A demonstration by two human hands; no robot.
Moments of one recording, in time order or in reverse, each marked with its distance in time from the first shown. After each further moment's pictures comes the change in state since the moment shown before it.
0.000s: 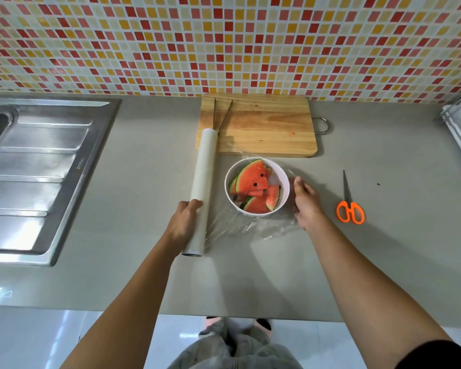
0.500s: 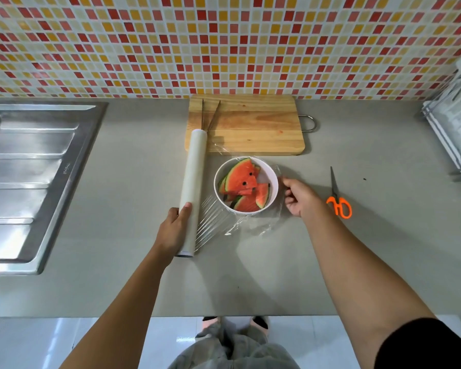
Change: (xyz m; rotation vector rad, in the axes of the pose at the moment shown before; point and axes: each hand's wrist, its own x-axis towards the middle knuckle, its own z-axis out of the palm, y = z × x) left_hand -0.003 -0.019 0.003 0.121 0.093 0.120; right_hand 0.000 -0.028 -0.007 0.131 -0.096 0.272
